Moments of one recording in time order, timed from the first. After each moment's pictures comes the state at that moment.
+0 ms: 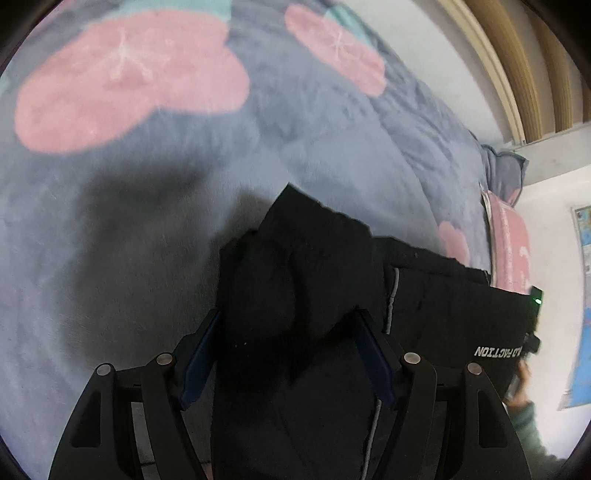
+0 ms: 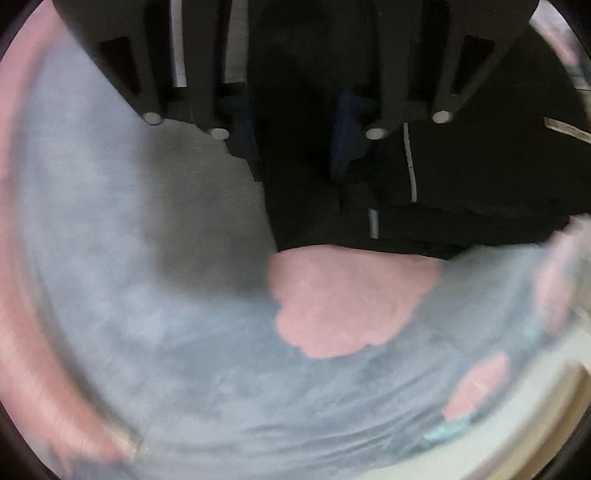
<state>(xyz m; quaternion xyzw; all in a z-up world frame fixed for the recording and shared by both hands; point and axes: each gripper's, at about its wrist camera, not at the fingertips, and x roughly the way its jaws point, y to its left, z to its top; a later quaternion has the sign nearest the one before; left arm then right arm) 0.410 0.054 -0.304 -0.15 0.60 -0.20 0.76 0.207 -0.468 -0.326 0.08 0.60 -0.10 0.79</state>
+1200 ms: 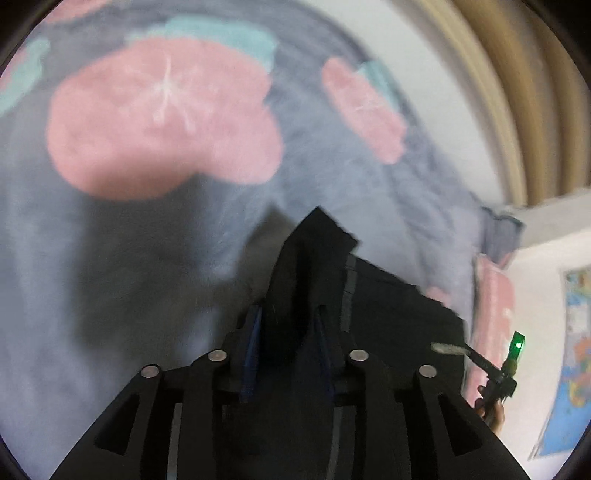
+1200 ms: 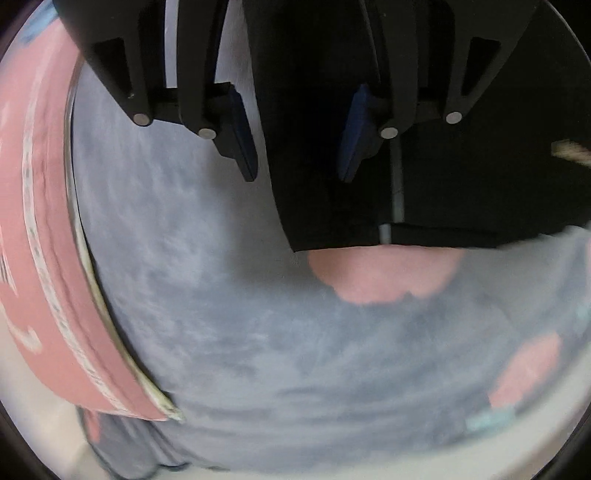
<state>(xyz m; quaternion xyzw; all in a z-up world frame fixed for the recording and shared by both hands) 0.431 0.094 -0.277 -0.24 0.58 -0.17 0.76 0.245 -0.490 -0.296 0.12 0.58 -0.16 0.79</state>
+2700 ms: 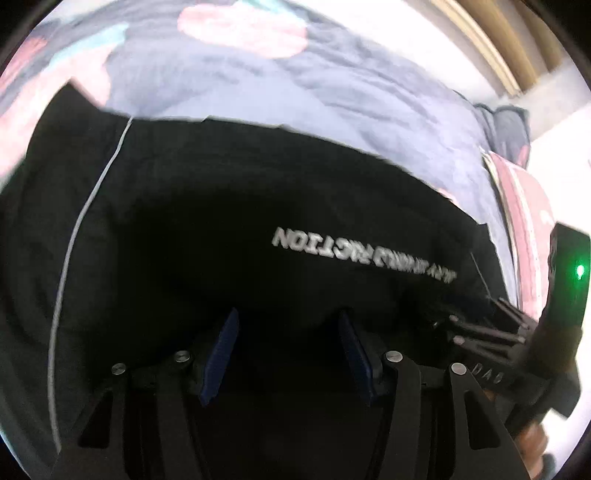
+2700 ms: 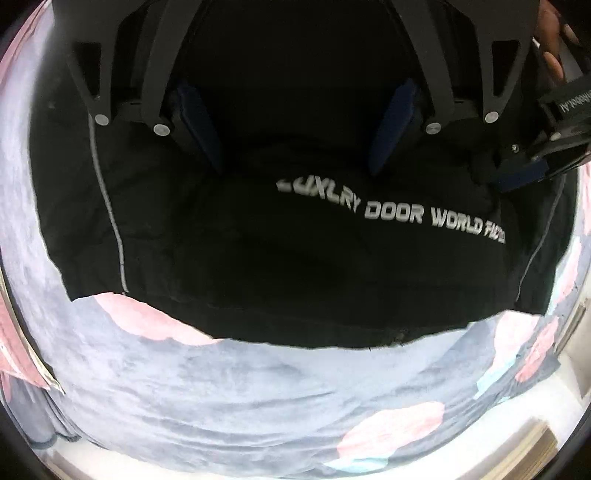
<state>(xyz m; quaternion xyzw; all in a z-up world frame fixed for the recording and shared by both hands) 0.373 -0.101 -0.292 -0.08 0.59 -0.19 0.78 0.274 -0.336 -0.346 0.11 0.59 -0.02 0.80</state>
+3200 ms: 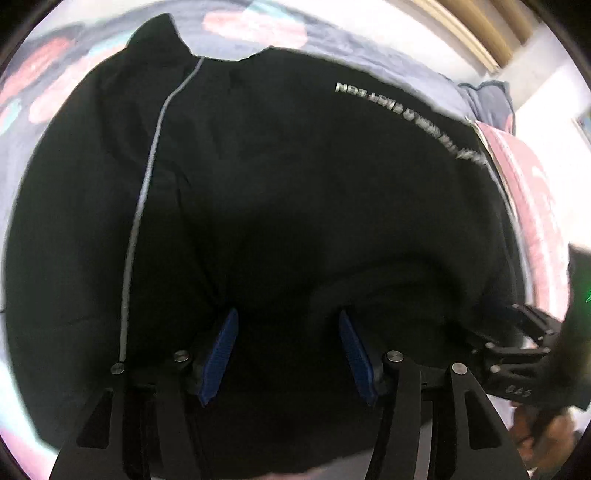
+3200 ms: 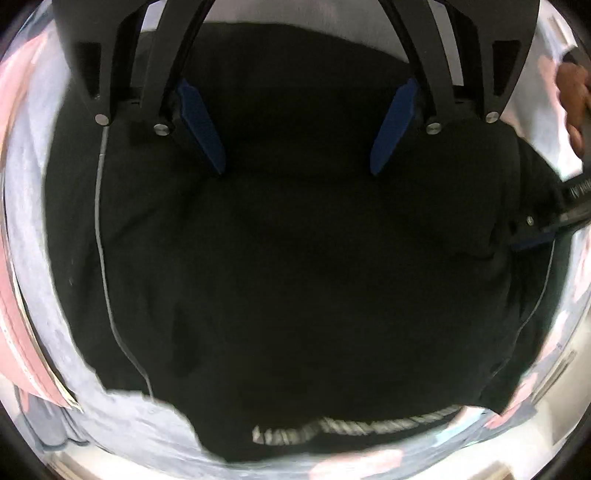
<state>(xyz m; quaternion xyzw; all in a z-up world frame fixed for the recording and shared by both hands) 0.264 -0.063 -0.310 -0.05 0.56 -0.18 0.80 0.161 -0.296 -0.368 0.05 0.60 -0.03 0.80</state>
